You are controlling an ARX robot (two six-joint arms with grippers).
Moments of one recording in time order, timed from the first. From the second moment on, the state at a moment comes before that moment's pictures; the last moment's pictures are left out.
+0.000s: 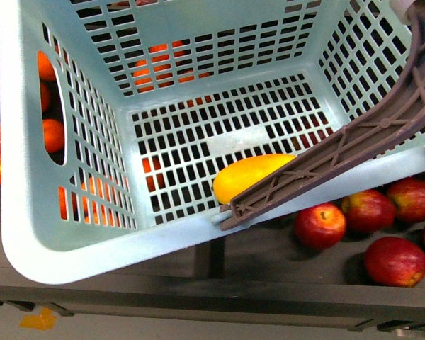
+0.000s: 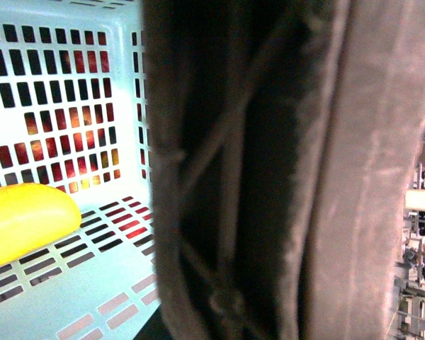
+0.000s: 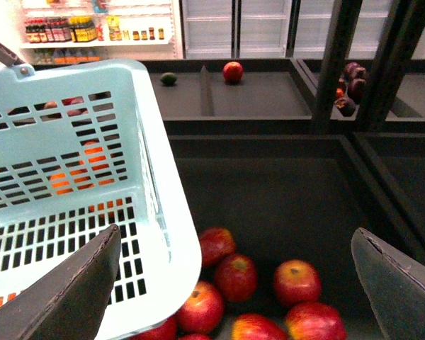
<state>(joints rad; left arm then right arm) -0.60 1.67 1.30 -0.20 0.30 -0.96 0.00 0.64 0.06 0.58 0.00 0.00</state>
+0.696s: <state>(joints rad) -0.60 1.67 1.30 -0.20 0.30 -0.96 0.00 0.64 0.06 0.58 0.00 0.00</state>
